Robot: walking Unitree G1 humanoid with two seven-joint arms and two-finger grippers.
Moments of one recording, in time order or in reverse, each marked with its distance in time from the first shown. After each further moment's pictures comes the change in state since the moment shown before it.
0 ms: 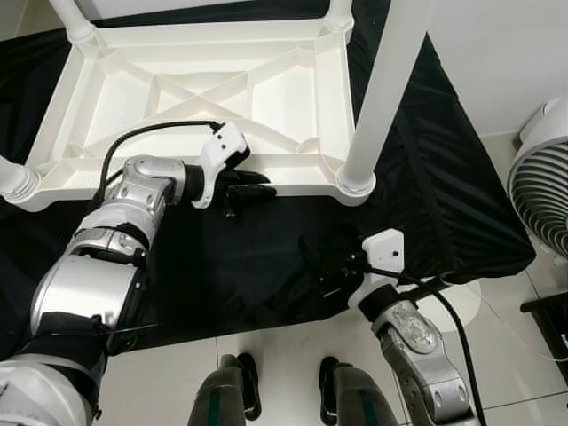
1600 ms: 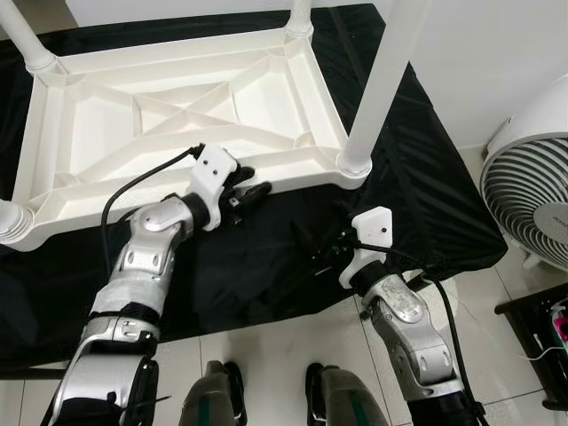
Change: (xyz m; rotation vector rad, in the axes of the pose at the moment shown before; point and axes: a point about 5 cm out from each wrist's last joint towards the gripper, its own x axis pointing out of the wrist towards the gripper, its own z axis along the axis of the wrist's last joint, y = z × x) left arm -0.009 -0.024 -0.016 0.043 -0.167 0.518; right arm 0.030 -0.014 0.000 -0.007 -0.045 0.012
